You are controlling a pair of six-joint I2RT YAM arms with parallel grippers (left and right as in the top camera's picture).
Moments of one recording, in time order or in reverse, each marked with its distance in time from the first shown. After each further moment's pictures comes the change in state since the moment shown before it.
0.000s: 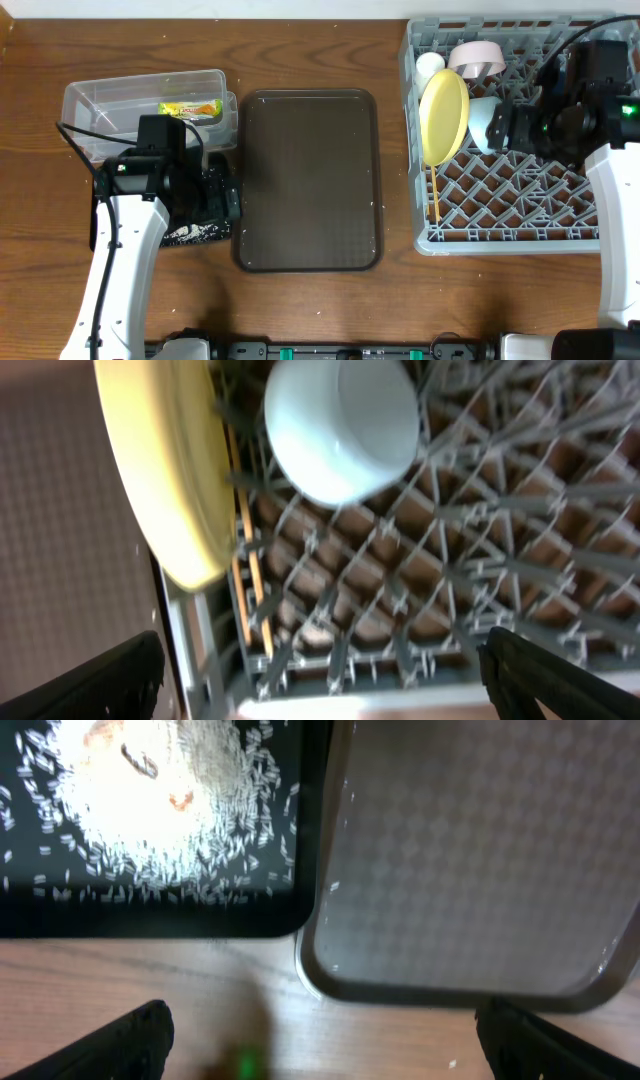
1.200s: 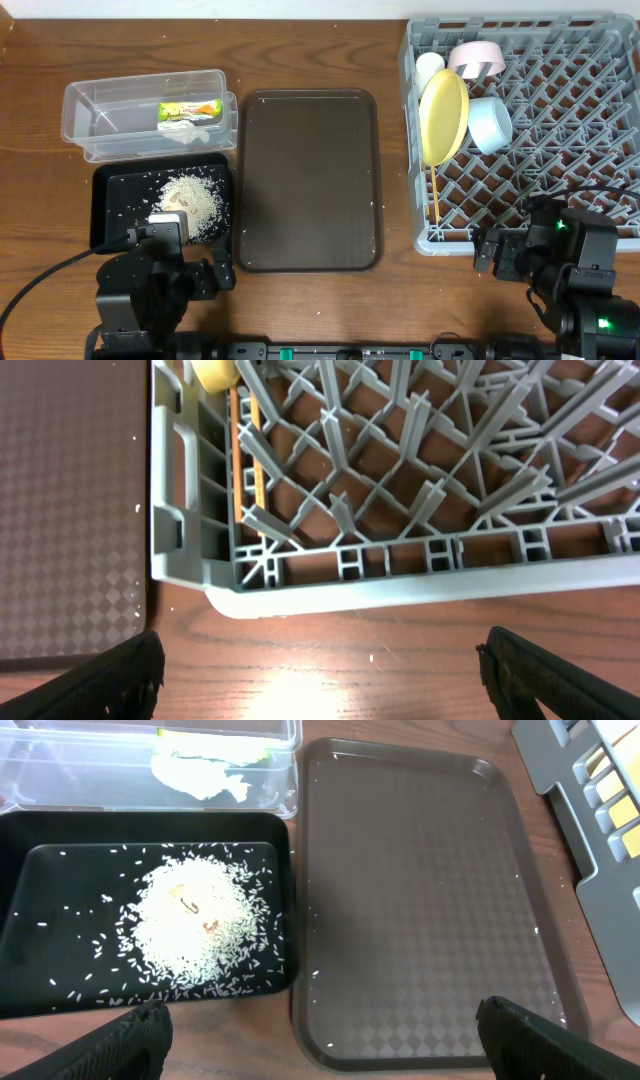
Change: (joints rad) left arm 0.000 -0.913 -0.353 0.200 0.000 0.063; right arm 0.002 -0.838 -0.774 0.168 -0.030 -0.020
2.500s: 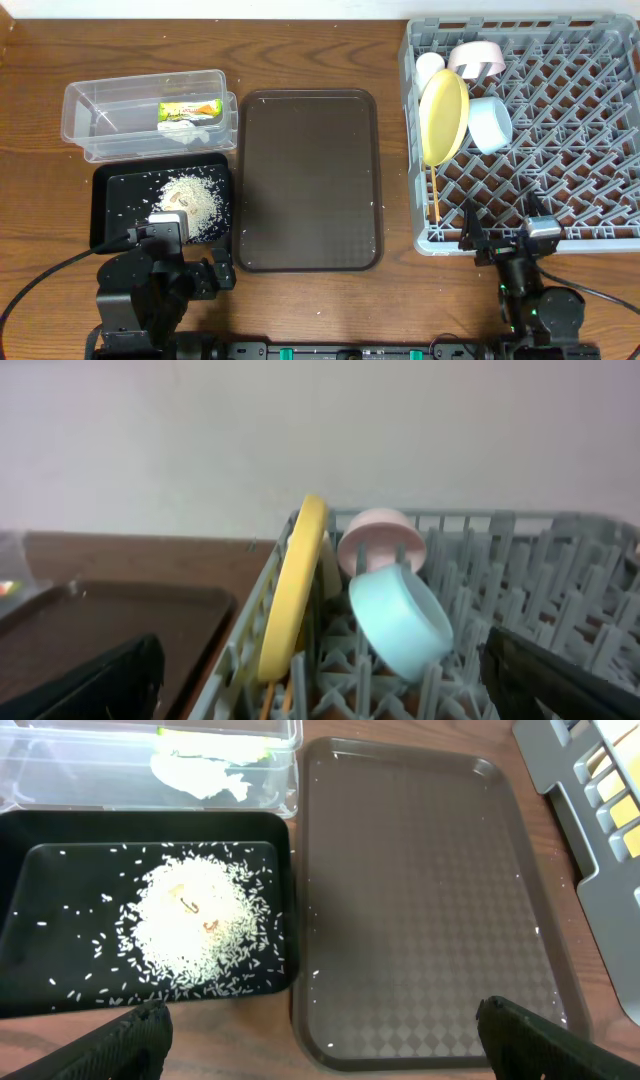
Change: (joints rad) left arm 0.000 0.000 -0.003 0.002 0.000 0.000; right arm 0.093 -0.637 -0.715 1.086 0.022 -0.044
